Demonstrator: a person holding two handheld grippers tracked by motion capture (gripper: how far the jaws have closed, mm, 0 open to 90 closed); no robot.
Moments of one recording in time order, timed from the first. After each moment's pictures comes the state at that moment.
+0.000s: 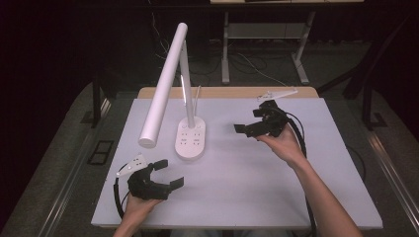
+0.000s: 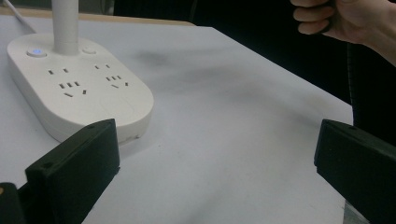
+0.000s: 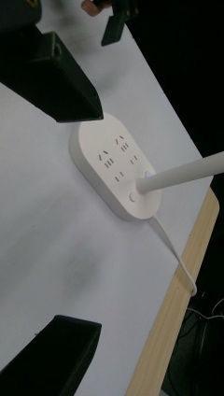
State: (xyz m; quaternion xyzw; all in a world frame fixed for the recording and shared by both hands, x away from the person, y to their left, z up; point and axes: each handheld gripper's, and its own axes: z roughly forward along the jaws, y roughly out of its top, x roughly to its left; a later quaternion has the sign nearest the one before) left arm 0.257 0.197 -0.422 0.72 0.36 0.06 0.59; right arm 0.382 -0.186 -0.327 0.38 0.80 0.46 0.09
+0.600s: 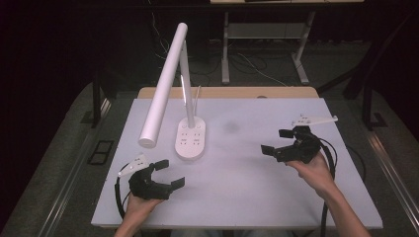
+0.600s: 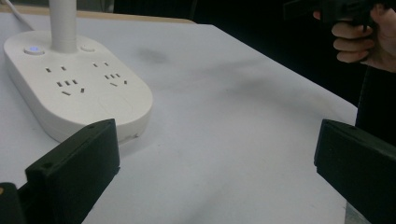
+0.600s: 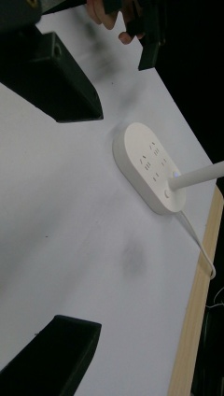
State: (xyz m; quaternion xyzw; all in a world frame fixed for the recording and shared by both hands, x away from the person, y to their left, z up) left arm 0.258 0.195 -0.423 0.72 0.36 0.06 0.58; right arm 0.316 -0.252 -0.348 0.40 0.78 0.48 0.09
